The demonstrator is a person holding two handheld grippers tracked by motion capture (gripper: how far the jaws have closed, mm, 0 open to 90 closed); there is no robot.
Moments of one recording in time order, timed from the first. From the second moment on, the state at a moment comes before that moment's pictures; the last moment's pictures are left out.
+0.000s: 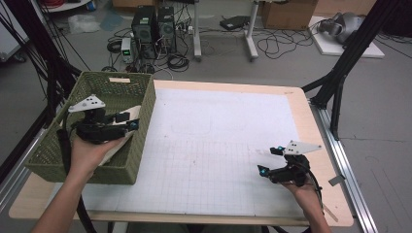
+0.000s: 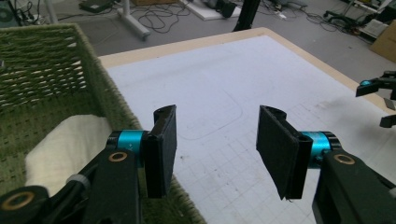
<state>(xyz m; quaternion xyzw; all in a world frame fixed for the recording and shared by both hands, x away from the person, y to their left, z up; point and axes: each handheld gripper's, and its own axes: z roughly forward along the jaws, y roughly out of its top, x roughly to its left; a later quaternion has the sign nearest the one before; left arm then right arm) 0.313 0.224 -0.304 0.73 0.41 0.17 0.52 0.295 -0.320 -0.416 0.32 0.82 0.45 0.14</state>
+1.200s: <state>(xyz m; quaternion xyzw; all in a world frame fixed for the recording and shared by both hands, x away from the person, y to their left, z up) 0.288 0.154 -0.320 0.75 0.34 0.18 0.54 0.295 -0.317 -0.415 0.31 0.82 0.45 0.14</state>
